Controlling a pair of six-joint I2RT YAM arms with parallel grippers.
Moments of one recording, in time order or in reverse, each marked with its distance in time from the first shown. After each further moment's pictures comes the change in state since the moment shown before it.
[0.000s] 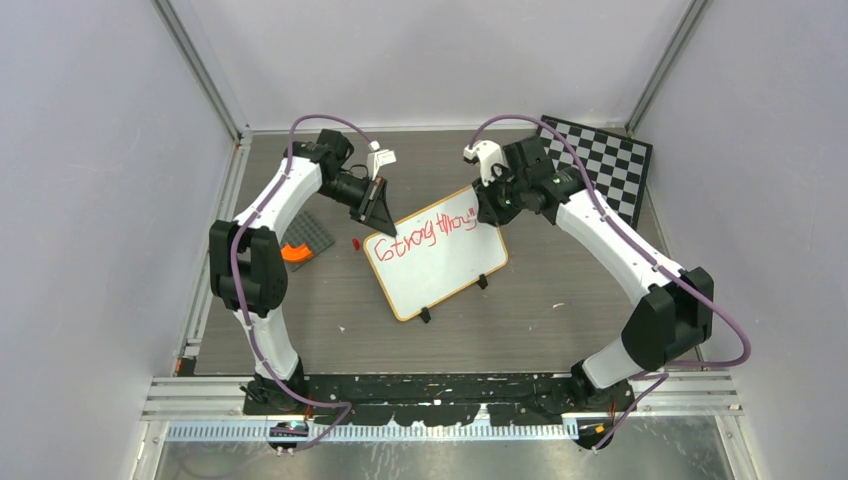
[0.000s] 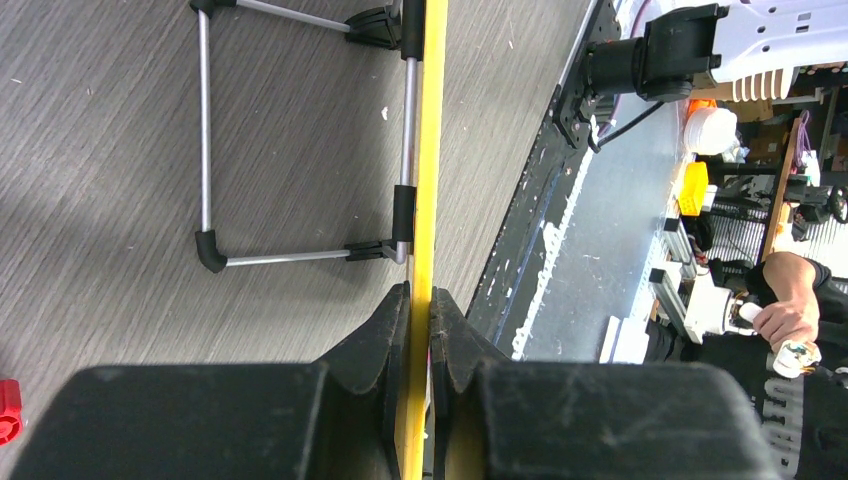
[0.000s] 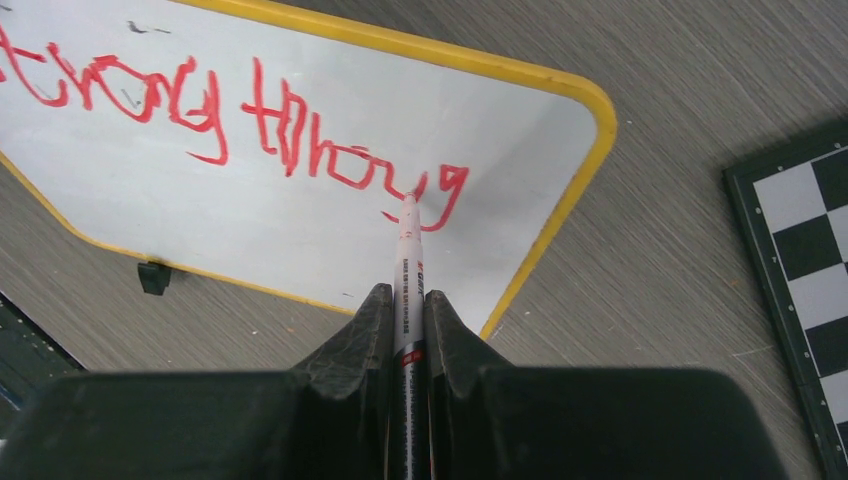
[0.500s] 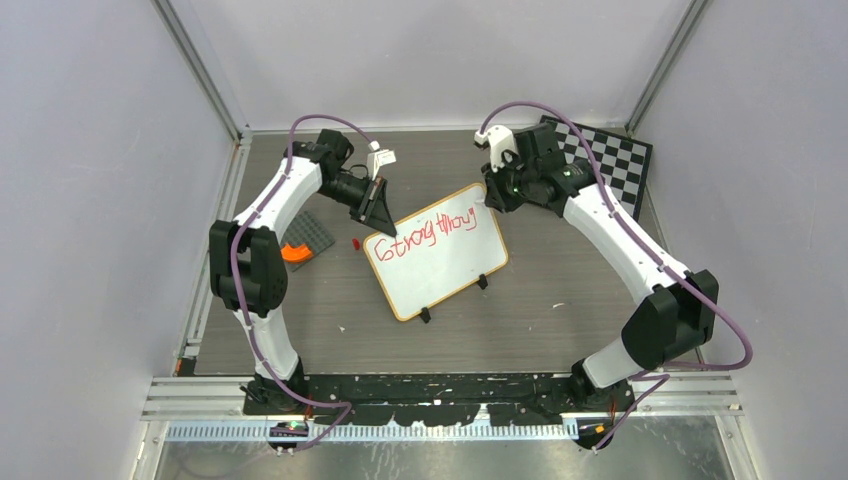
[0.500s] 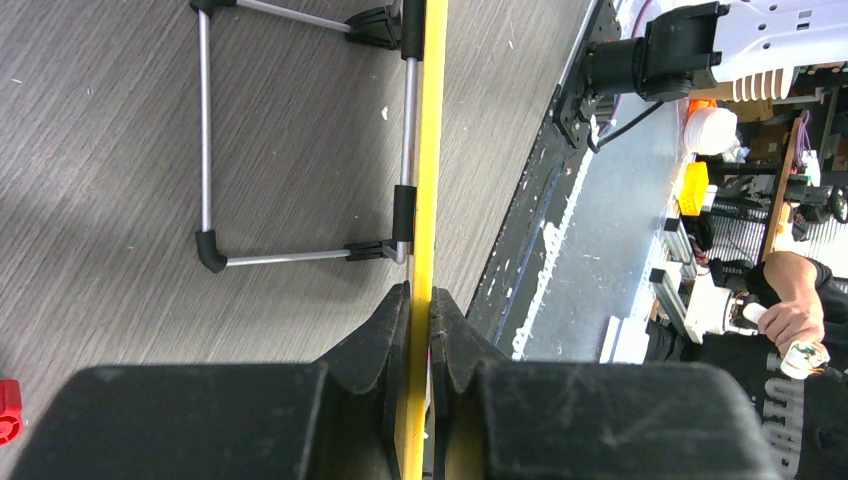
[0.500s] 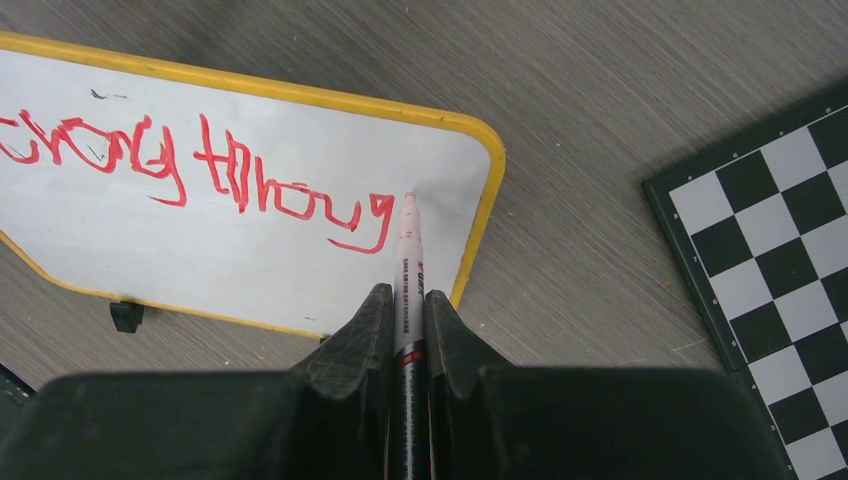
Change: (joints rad) left arm 0.000 0.000 0.000 0.000 0.000 0.000; right arm -0.056 0.000 0.045 0.019 0.031 -0.001
